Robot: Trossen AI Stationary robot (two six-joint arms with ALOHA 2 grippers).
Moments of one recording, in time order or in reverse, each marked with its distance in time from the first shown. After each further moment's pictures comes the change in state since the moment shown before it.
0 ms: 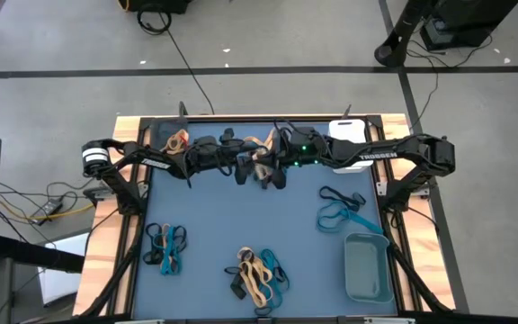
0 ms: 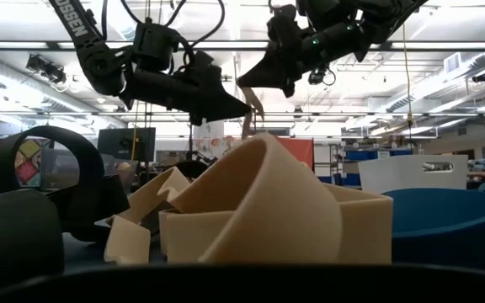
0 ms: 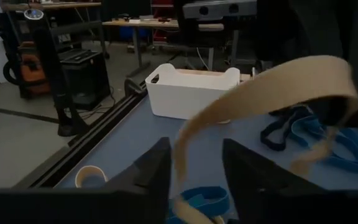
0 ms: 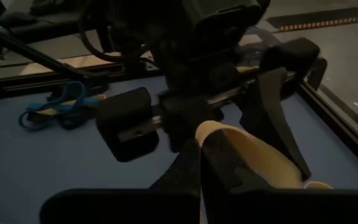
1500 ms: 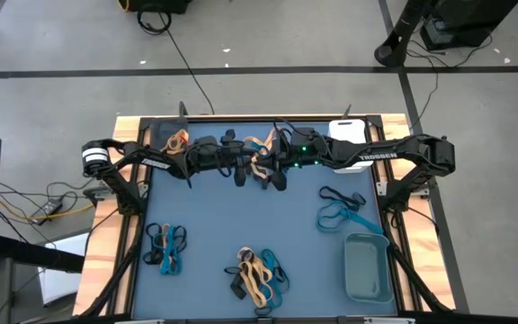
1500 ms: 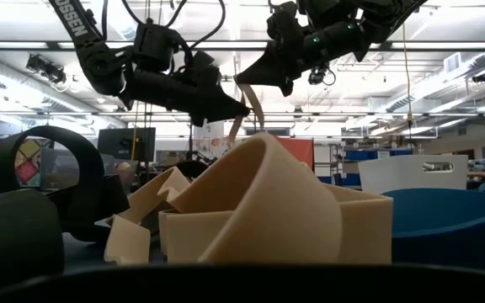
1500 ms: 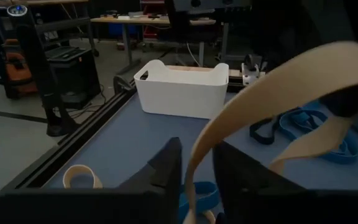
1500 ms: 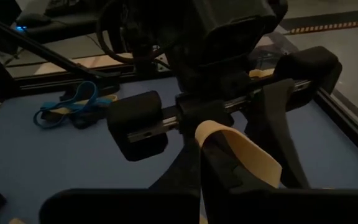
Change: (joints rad) left arm 0.000 -0.001 0.000 -0.023 0.043 0.002; right arm 0.007 0.000 0.000 0.007 -0.031 -0.003
